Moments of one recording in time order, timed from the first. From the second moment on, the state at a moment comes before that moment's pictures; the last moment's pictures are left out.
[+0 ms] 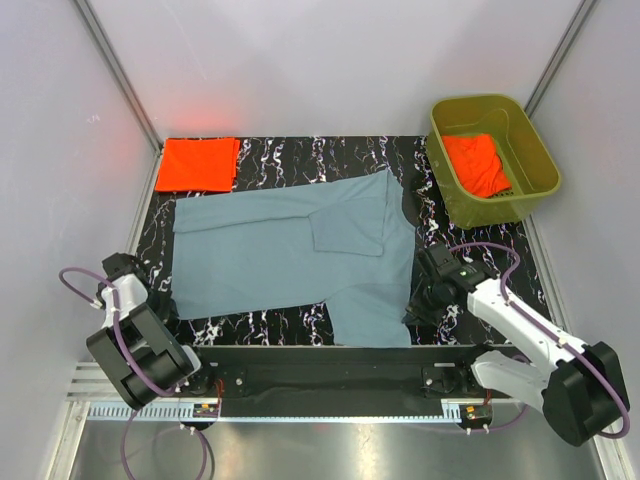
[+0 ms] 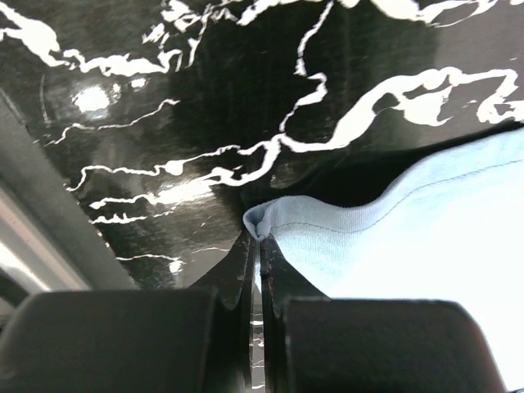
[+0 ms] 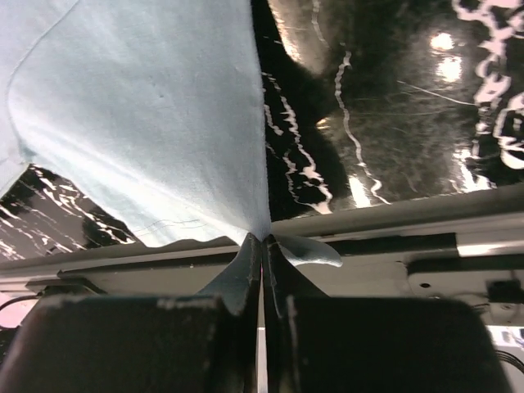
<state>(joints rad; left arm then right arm) 0.67 1.22 0.60 -0.74 -0.03 -0.78 0.49 1.05 0.65 -0.87 -0.13 1.04</state>
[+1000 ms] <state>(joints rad) 0.48 1.45 1.01 -0.81 -0.04 -0.67 0.27 1.64 1.43 -0.85 0.04 0.60</state>
